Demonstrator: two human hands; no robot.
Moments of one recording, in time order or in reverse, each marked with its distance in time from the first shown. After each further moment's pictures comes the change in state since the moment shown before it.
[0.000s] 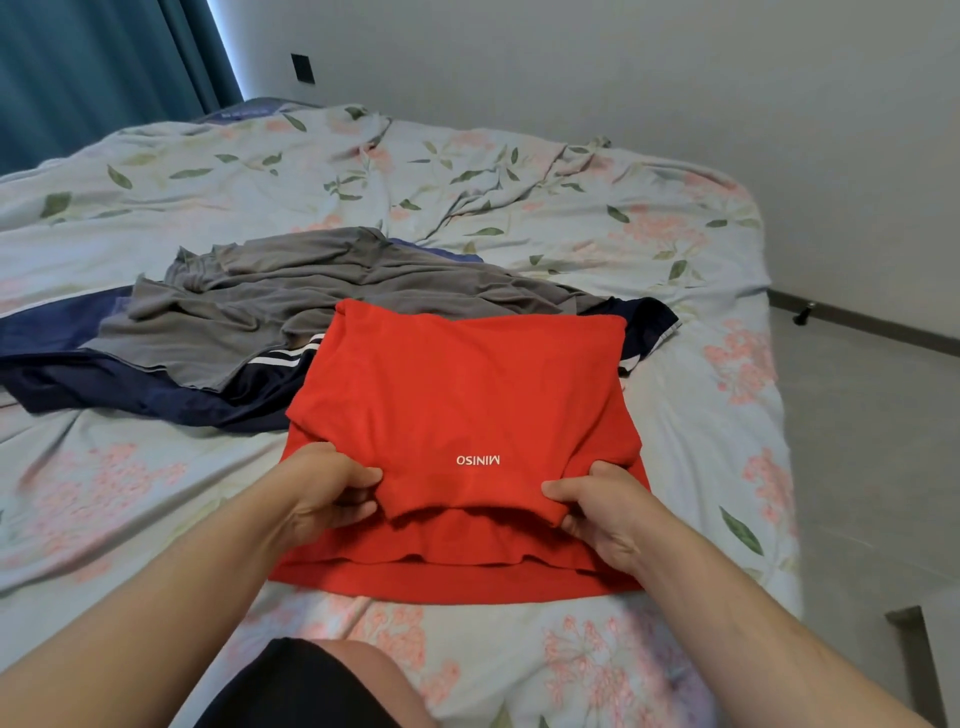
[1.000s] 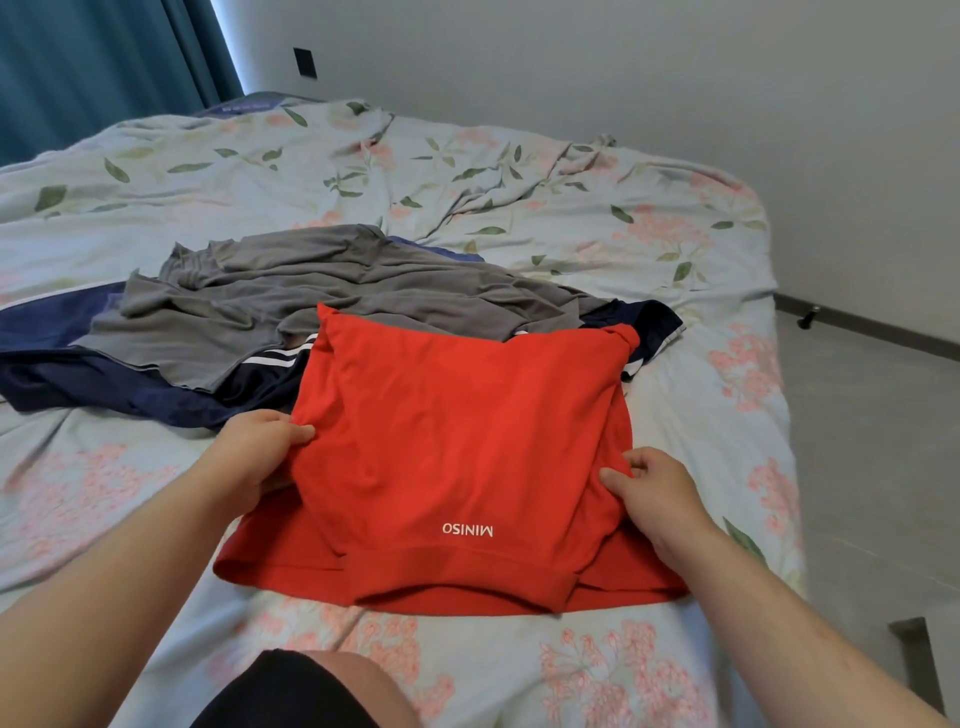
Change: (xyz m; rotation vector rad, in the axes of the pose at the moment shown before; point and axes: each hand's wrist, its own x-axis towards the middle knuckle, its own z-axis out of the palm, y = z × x) left_hand 0.028 0.022 -0.048 0.068 0.220 0.173; right_hand 0.029 -0.001 -0.052 -0.390 0.233 -0.326
